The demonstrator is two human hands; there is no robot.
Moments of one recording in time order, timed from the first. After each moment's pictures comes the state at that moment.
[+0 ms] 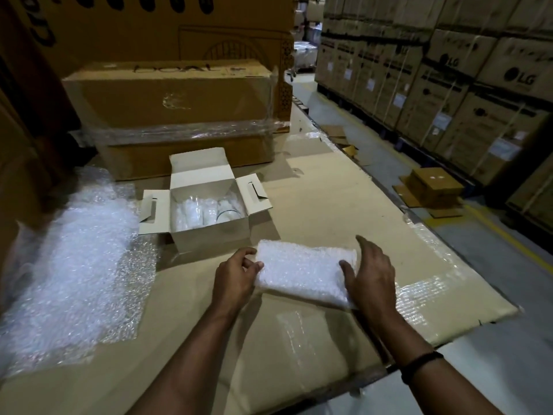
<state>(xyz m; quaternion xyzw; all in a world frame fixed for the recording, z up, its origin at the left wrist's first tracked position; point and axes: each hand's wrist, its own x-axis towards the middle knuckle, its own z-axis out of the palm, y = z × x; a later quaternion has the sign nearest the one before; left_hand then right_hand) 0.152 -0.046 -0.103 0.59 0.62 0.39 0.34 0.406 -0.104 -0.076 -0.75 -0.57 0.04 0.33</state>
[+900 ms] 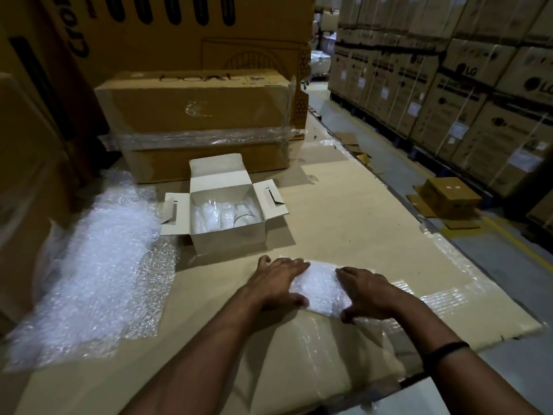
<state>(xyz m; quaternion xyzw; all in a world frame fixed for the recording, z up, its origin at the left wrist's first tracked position) 0.169 -0.030 -0.088 0.88 0.45 0.00 0.15 0.409 -0.080 -0.056 -0.61 -0.77 0.14 -0.12</state>
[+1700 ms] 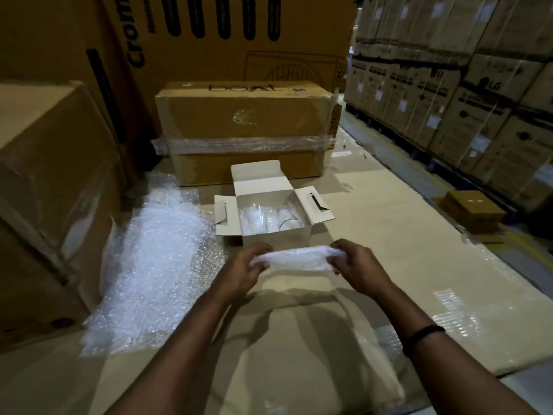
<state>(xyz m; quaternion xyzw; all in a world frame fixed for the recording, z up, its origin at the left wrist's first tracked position) 0.008 -0.045 -0.050 0.71 0.51 0.35 0.31 0.285 -0.051 -0.040 -0.60 -0.71 0.21 0.31</state>
